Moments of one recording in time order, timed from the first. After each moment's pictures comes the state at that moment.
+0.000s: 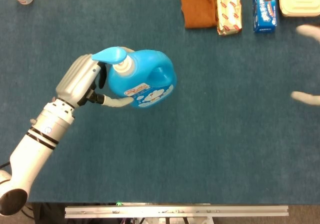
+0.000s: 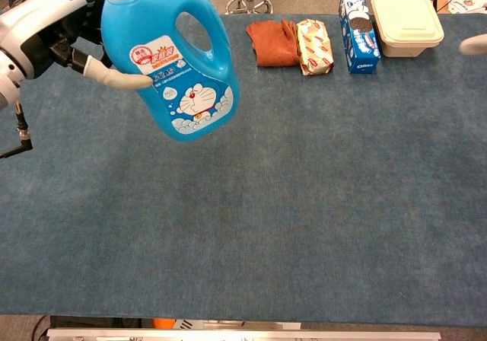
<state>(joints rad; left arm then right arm) -0.53 -1.19 -0.25 -2.00 1.31 1.02 -0.26 0.37 -0.71 0.21 -2.15 -1.41 1.08 0.33</state>
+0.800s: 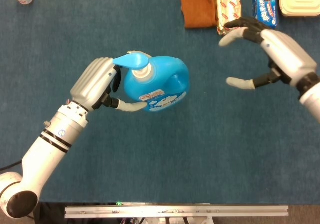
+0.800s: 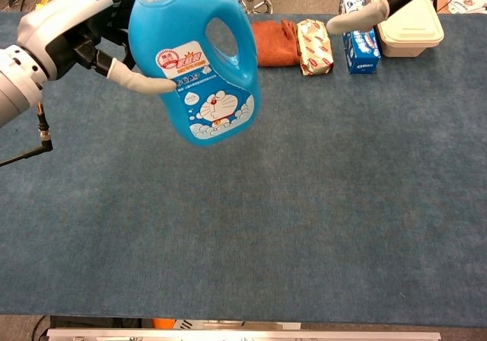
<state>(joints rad) -0.58 -1.23 -0.24 -2.06 1.24 1.03 -0.15 0.78 -0.81 0.33 -2.25 -0.77 0.83 0.10</state>
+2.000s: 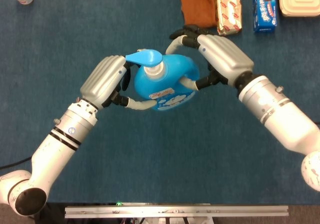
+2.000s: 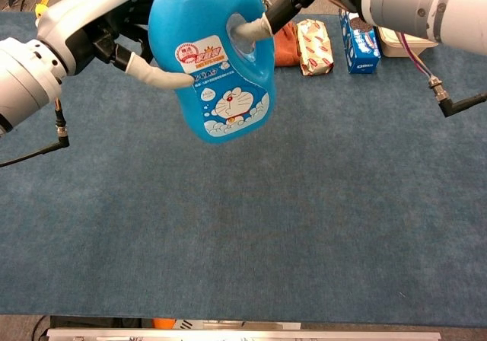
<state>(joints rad) -0.63 -1.27 -0.26 -2.08 1.17 1.05 -0.11 1.12 -1.08 0.32 -2.22 -0.39 0.99 -0.17</state>
